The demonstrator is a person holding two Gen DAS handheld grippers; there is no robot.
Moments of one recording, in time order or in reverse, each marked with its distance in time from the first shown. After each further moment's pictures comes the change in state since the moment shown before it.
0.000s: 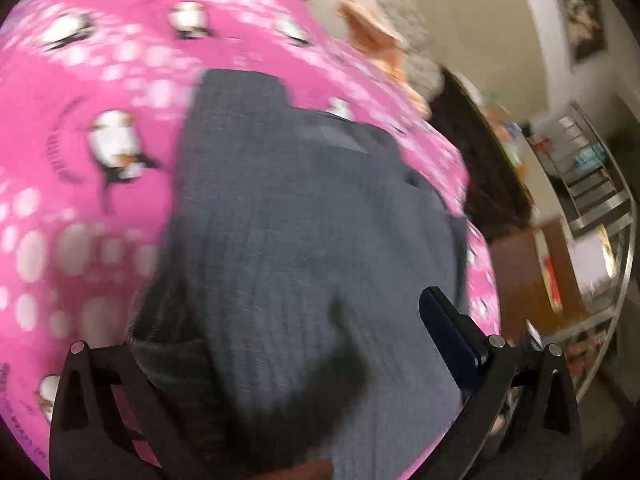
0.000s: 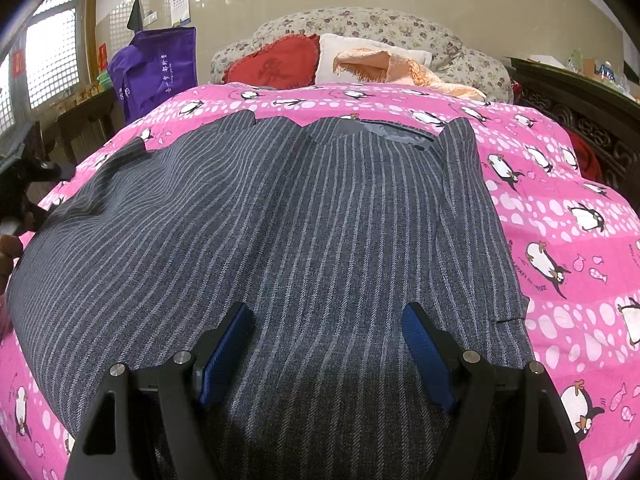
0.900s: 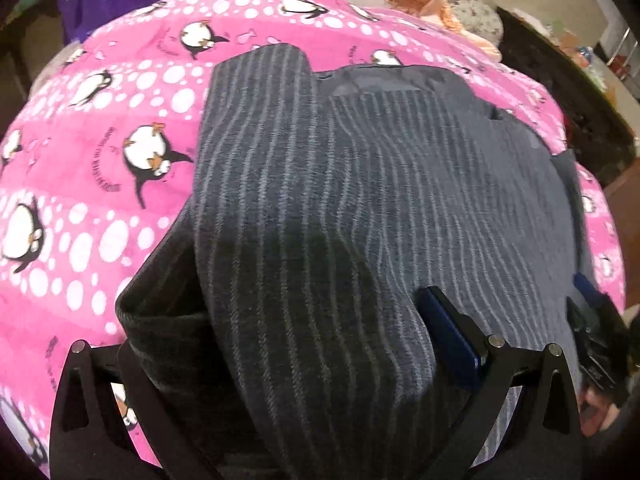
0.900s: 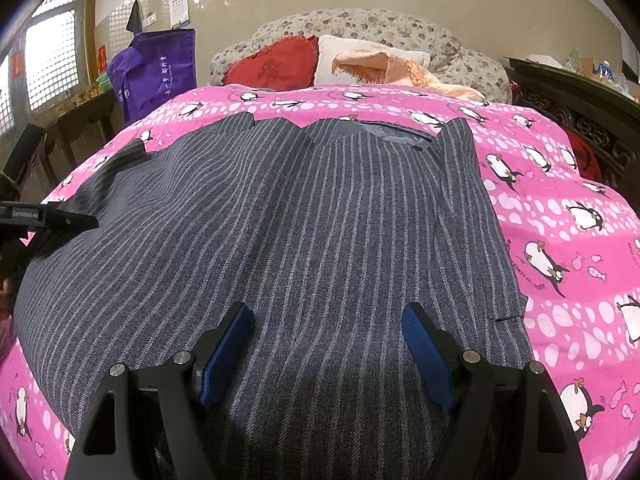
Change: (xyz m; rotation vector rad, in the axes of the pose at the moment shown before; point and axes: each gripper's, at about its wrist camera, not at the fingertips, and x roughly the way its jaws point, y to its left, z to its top) left arm 0.035 -0.029 -0.032 0.163 -0.004 0.534; right arm -0.001 0.000 0.000 0.003 -0.003 0.000
